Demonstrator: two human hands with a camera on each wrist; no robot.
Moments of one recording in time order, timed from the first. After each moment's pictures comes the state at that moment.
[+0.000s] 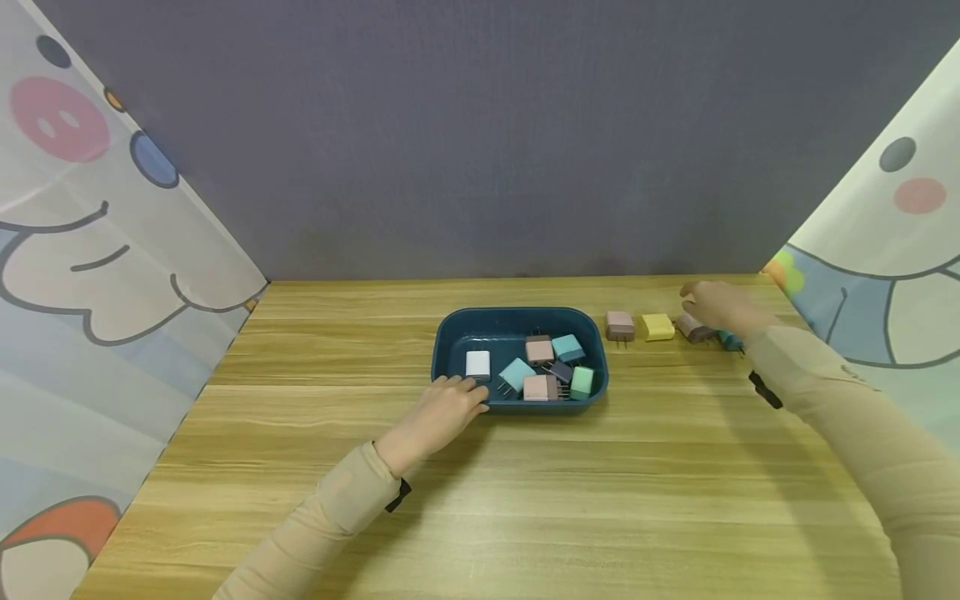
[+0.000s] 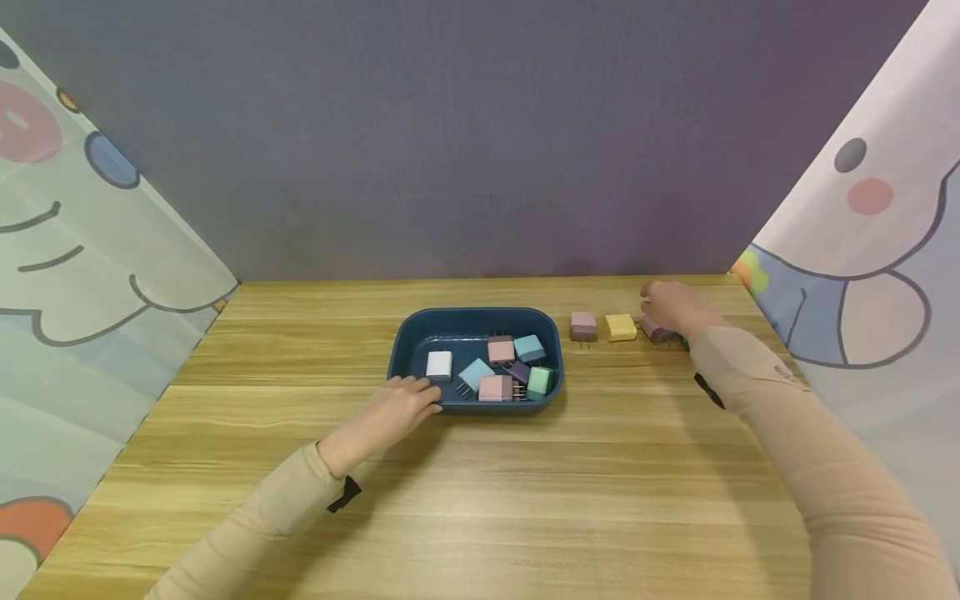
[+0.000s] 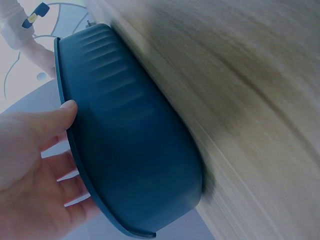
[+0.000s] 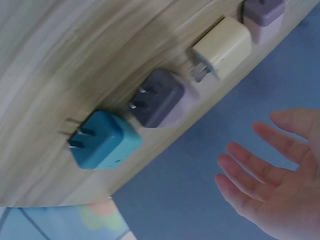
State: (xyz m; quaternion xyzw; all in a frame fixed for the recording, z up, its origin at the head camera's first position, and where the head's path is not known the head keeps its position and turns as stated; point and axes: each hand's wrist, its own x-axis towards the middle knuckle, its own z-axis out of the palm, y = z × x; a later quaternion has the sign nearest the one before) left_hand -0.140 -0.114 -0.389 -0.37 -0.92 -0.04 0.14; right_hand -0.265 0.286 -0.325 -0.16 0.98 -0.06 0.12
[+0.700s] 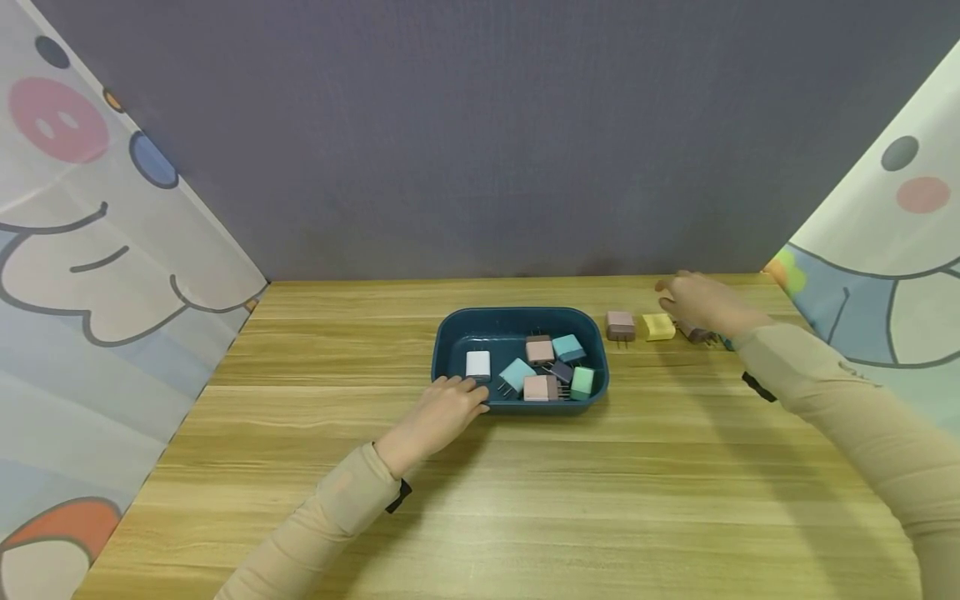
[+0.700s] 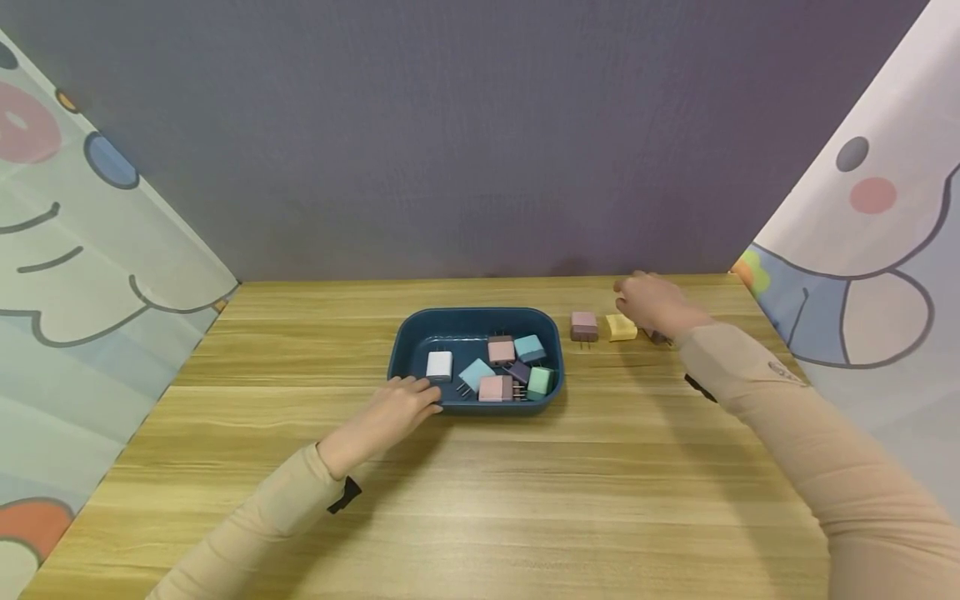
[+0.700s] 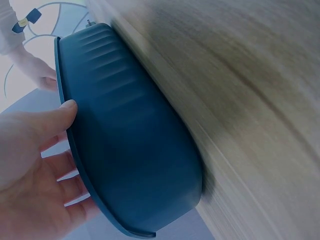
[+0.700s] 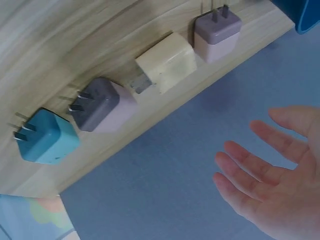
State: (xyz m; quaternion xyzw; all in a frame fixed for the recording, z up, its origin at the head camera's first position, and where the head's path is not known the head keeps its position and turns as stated) left_hand -0.140 -0.114 -0.389 -0.37 -0.92 -0.04 0.13; right_hand -0.255 0.249 -0.310 -0.21 0.97 -0.05 0.07
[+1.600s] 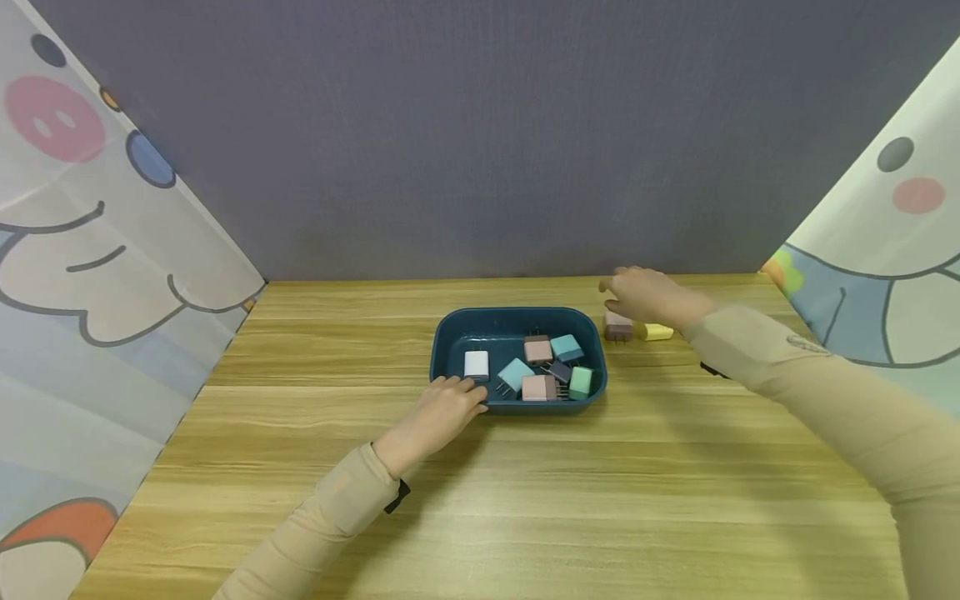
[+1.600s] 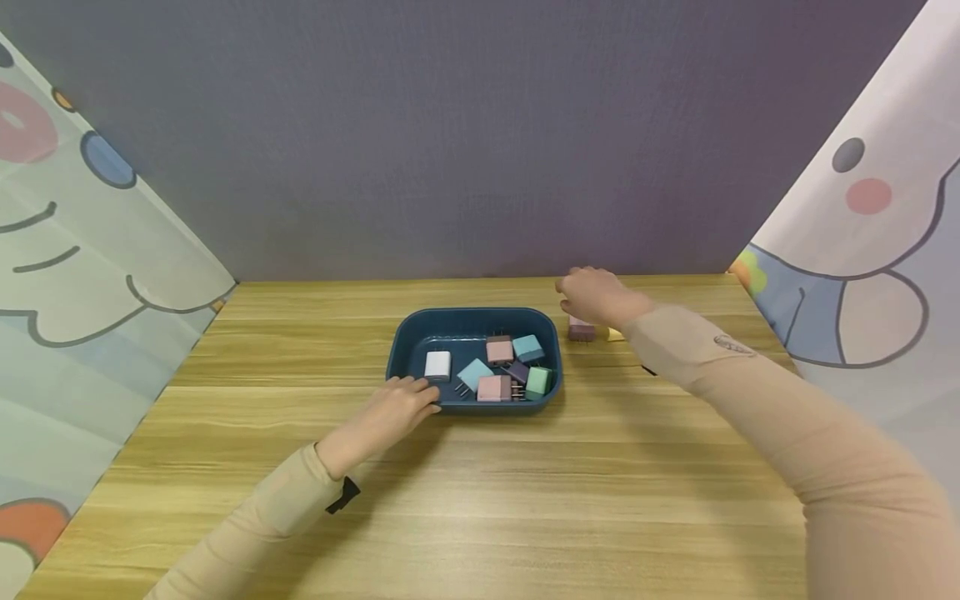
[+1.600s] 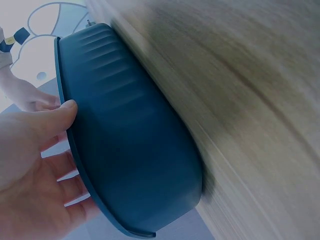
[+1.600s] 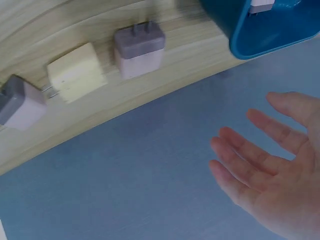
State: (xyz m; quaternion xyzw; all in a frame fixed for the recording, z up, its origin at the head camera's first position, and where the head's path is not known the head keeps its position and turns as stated) left_hand -0.140 -0.114 -0.390 -0.37 -0.92 -0.05 0.14; right_hand -0.250 0.181 -0.291 -0.28 0.96 0.02 0.06
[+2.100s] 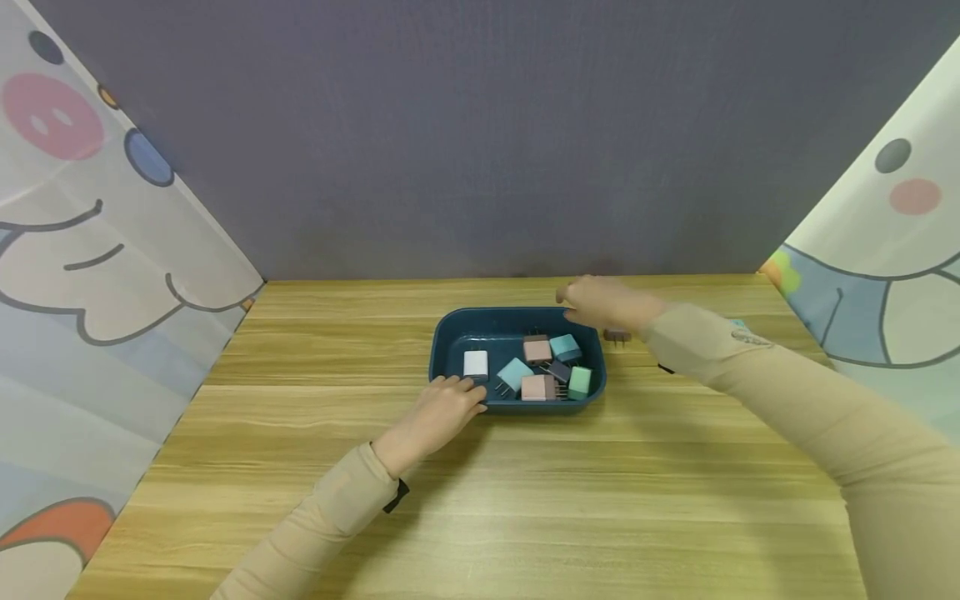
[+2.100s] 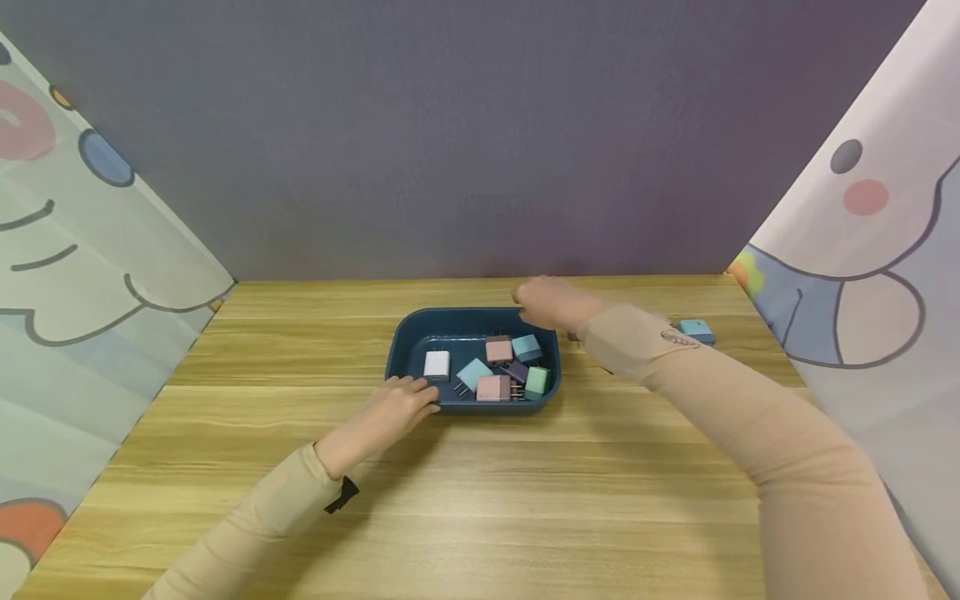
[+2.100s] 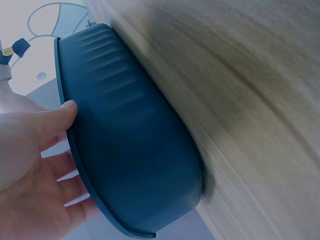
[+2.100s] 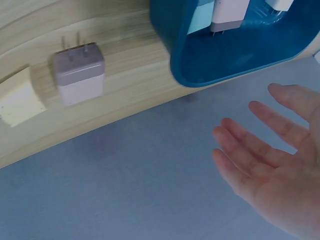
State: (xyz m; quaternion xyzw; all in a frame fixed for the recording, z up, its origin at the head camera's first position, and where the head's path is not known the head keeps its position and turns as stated) left_hand -0.140 -0.115 -0.389 -0.37 -0.92 -0.05 0.15; right_hand -0.249 0.132 -0.293 -0.32 0.94 0.02 0.12
